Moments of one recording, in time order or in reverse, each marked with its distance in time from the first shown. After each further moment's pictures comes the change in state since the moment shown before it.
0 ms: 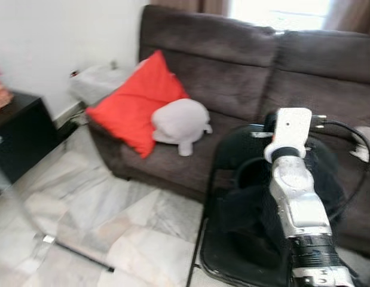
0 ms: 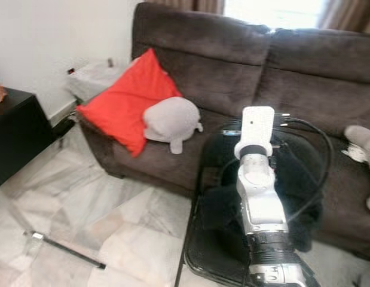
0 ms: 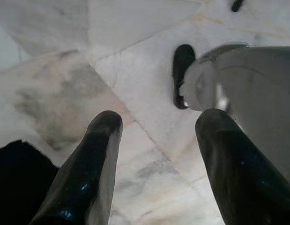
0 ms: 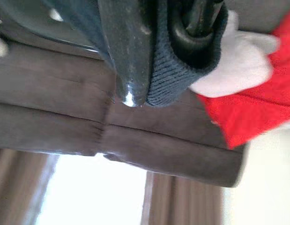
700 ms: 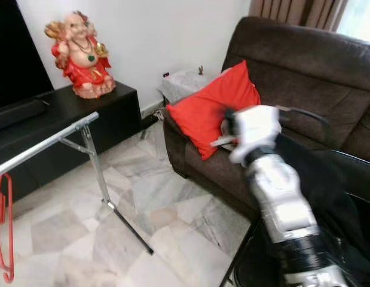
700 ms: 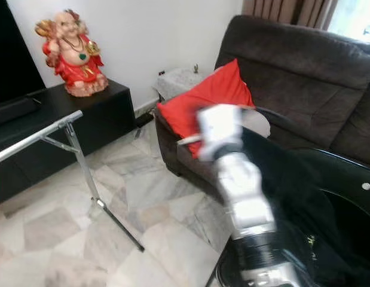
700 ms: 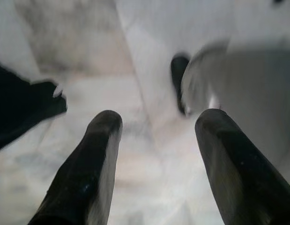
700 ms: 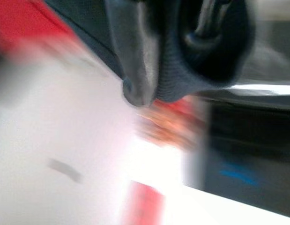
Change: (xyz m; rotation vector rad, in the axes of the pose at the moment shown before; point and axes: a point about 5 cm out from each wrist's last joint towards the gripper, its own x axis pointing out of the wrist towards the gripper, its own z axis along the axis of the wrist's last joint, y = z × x) left arm 0.000 -0.003 0.000 -0.002 0.004 -0.008; right arm -0.032 0.079 0.043 0.041 -0.320 0.734
